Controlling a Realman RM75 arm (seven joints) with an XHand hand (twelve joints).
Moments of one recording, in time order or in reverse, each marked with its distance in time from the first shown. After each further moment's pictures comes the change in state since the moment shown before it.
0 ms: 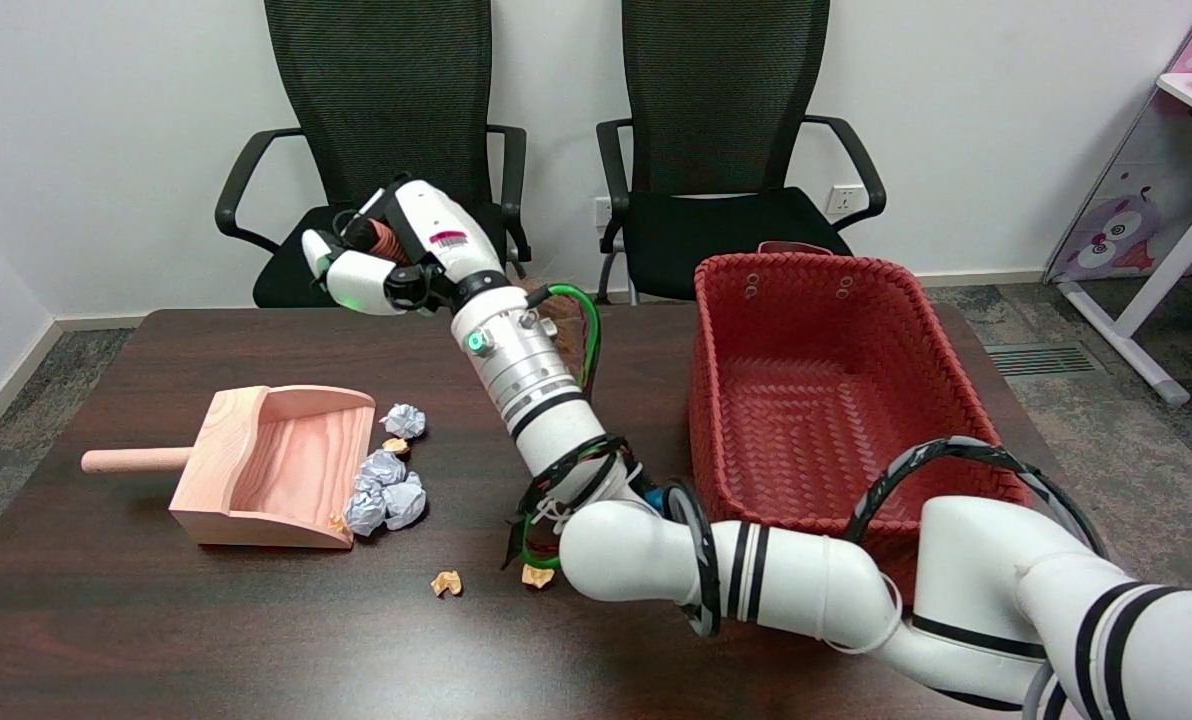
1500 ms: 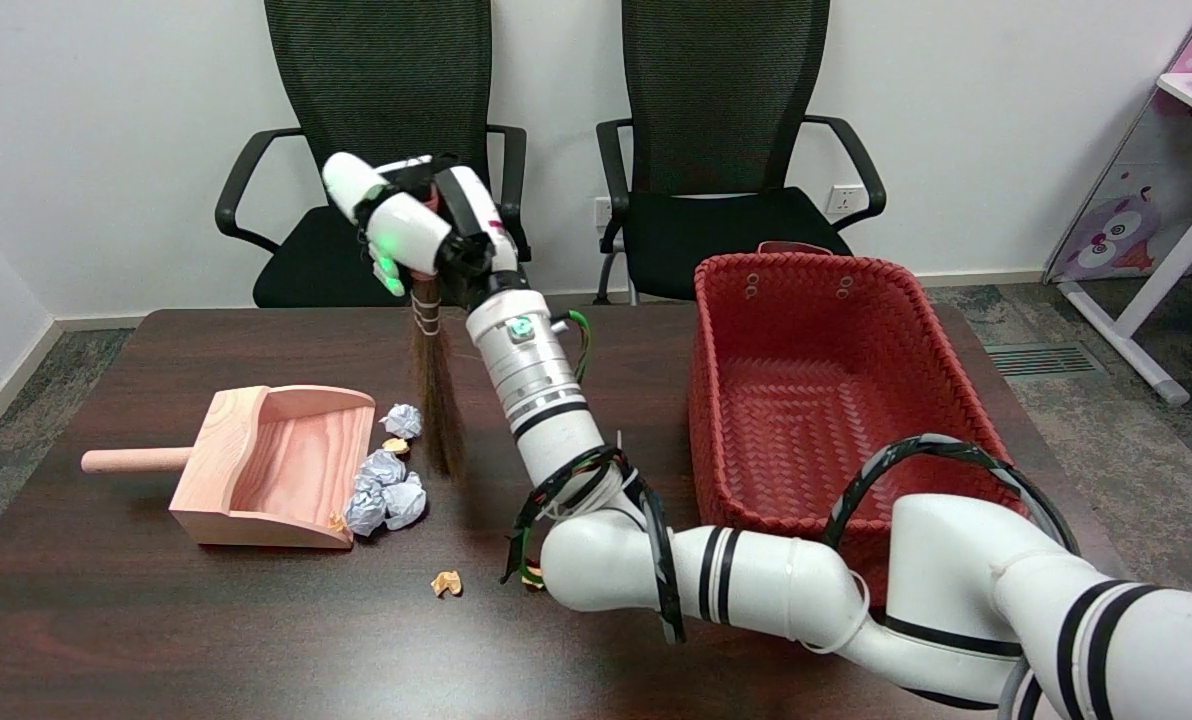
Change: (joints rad) arm 0.026 -0.065 -0.035 0.208 -0.110 0.172 0.887
